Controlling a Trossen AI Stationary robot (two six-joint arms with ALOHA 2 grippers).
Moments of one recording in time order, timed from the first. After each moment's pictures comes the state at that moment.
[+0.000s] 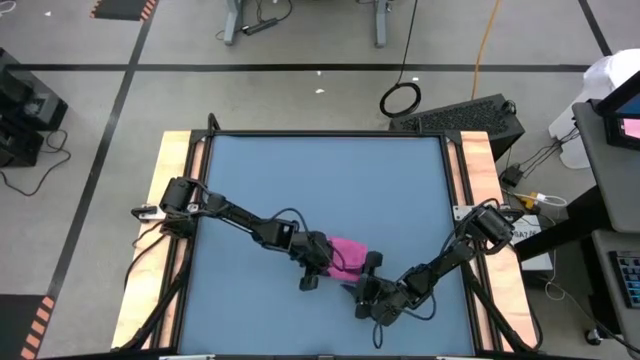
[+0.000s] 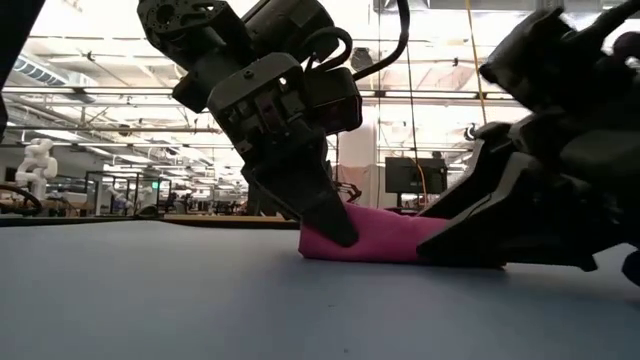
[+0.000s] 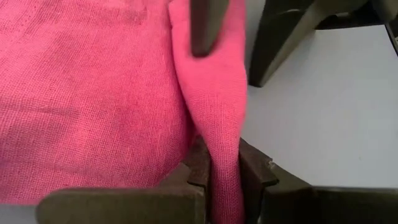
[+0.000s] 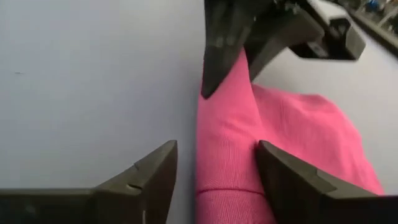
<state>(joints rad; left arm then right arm) -0.19 1.99 1.07 0.09 0.23 -0.26 0.68 2.01 0.83 0.36 0.87 0.38</state>
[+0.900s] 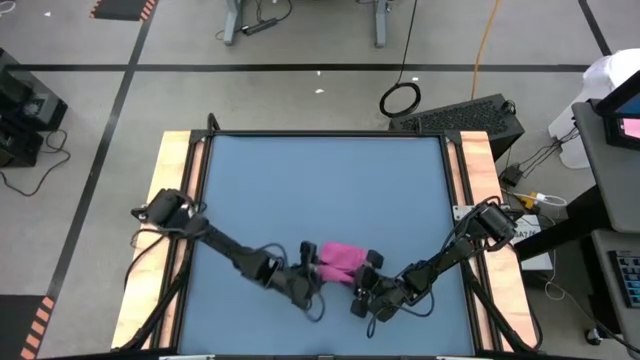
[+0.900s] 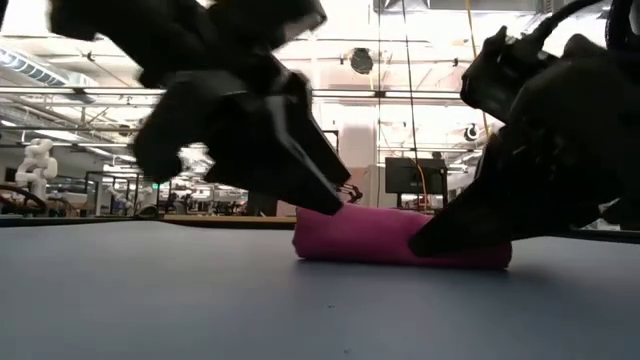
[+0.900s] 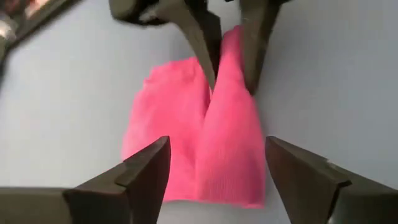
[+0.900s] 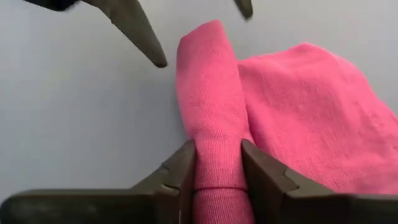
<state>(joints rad) -0.47 1.93 1.07 0.09 -0.49 0.11 0.67 2.01 0.83 0.29 0.73 0.80</state>
